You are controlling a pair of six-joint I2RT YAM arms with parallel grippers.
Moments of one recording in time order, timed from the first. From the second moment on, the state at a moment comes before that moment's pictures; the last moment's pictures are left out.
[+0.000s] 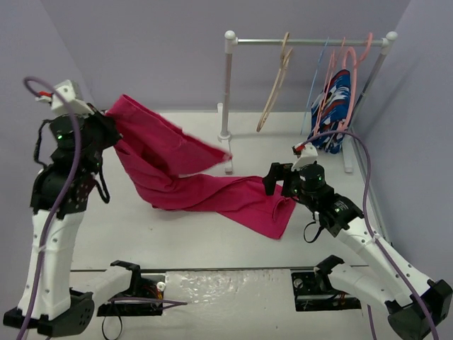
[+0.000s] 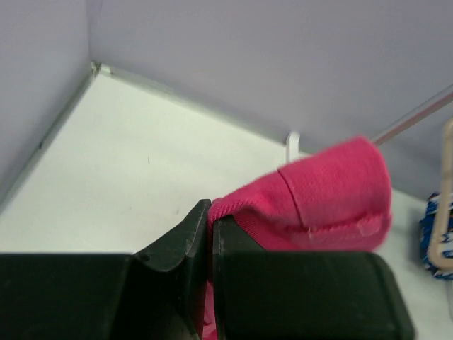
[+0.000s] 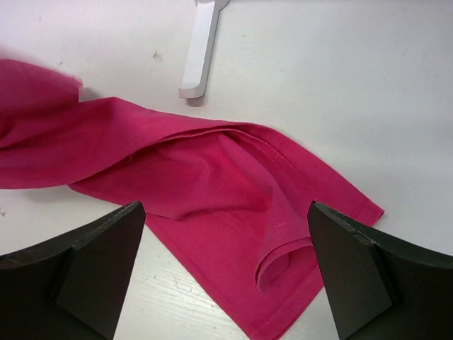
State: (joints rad) left arm -0.19 1.06 1.61 -0.75 -0.32 -0.42; right arm 0.55 0.88 0.75 -0.33 0.14 0.36
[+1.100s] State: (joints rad) left arm 0.06 1.43 1.86 -0.85 -0.18 -0.58; right arm 0.54 1.33 0.92 -0.33 0.39 0.37
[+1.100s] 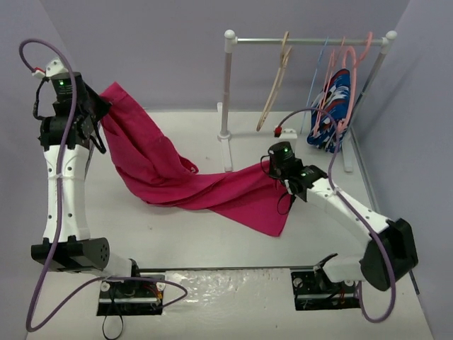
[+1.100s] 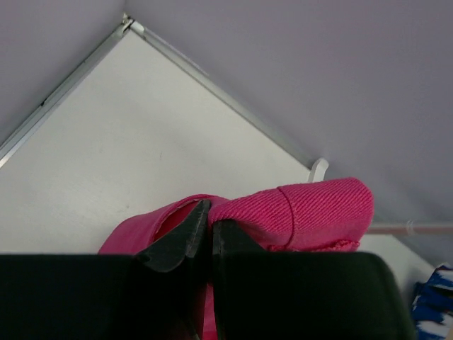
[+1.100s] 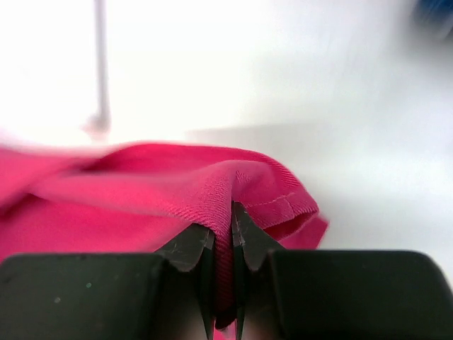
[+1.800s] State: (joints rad) left arm 0.40 1.11 1.28 -0.70 0.03 -0.73; right arm 0.54 0.75 0.78 -0.62 0.13 0.42
